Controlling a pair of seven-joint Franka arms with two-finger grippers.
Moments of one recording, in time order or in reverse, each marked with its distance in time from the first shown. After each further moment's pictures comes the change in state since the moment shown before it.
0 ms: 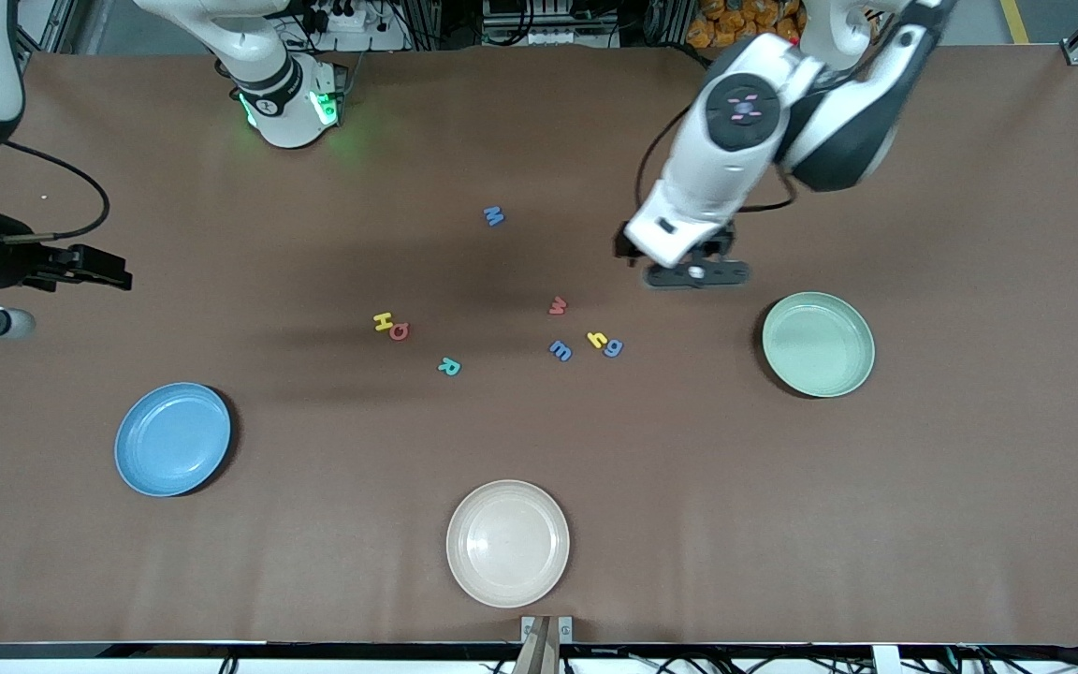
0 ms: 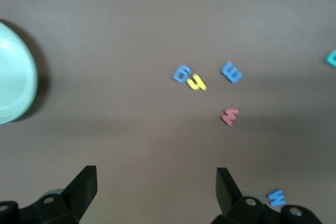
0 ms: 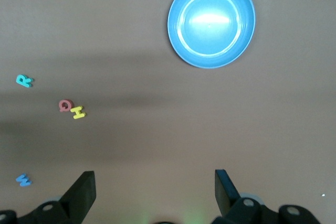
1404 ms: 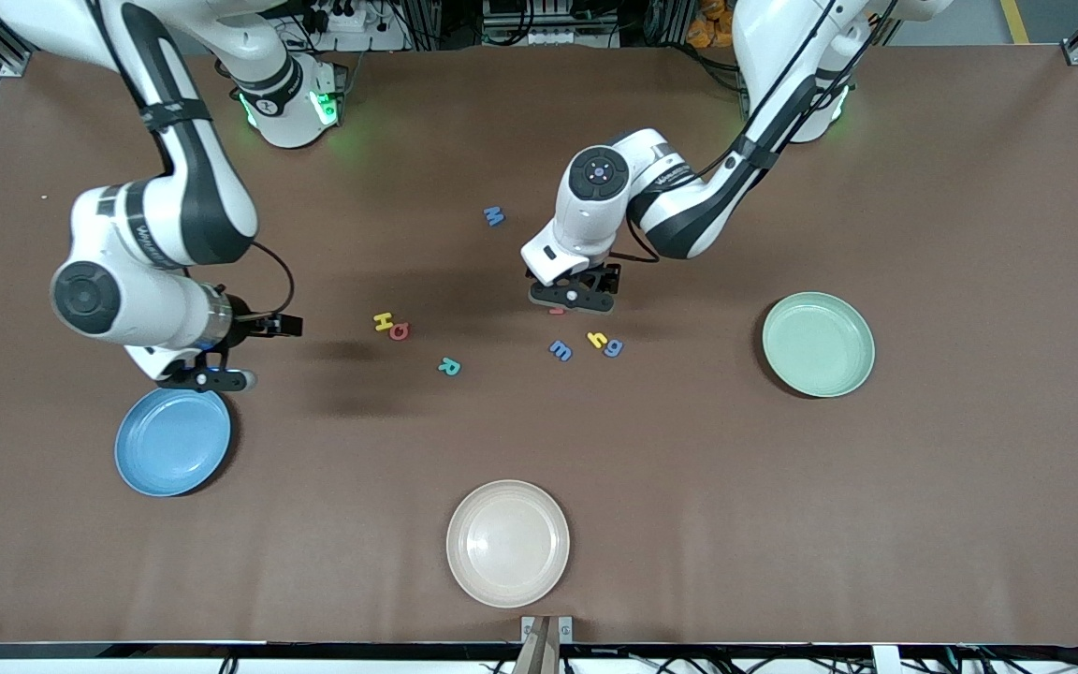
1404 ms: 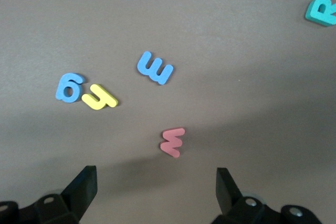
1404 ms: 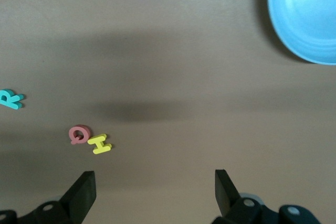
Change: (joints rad) left arm -0.165 0.333 0.000 -0.009 0.242 0.411 -0.094; right arm 0.199 0.124 0.006 -0.394 0.086 0.494 0.213
